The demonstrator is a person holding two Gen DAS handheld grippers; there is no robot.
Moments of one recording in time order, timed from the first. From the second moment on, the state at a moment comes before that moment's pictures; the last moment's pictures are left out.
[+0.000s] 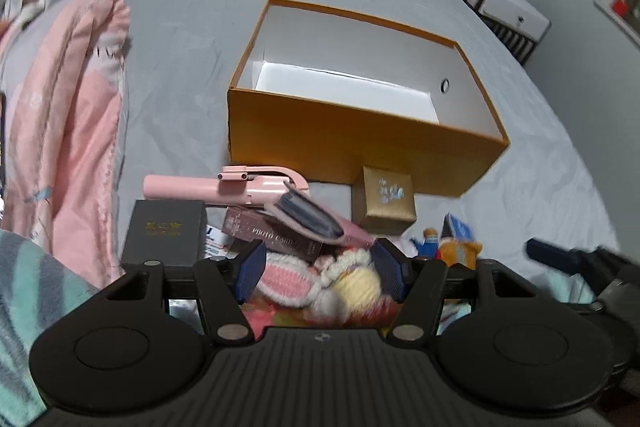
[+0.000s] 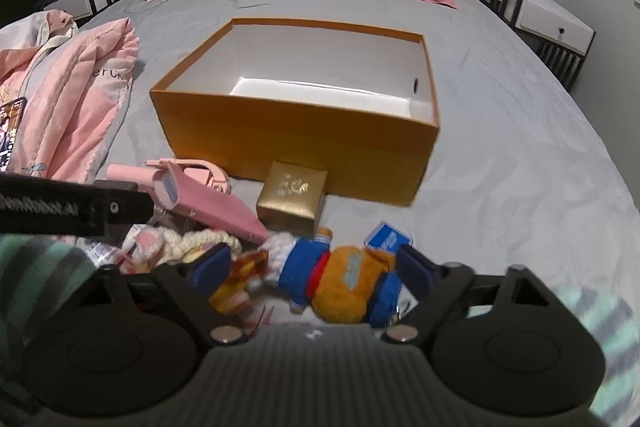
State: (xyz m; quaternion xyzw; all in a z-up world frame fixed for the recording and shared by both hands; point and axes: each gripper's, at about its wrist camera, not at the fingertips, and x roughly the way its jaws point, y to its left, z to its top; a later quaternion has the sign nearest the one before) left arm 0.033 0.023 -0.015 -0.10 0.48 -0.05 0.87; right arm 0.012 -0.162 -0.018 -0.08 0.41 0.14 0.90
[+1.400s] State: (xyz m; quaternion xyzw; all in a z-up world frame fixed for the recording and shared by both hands) left arm 0.128 0.107 -0.091 -0.32 0.60 -0.01 0.73; right arm 0.105 -0.063 -0.049 -0.18 0.48 0.36 0.78
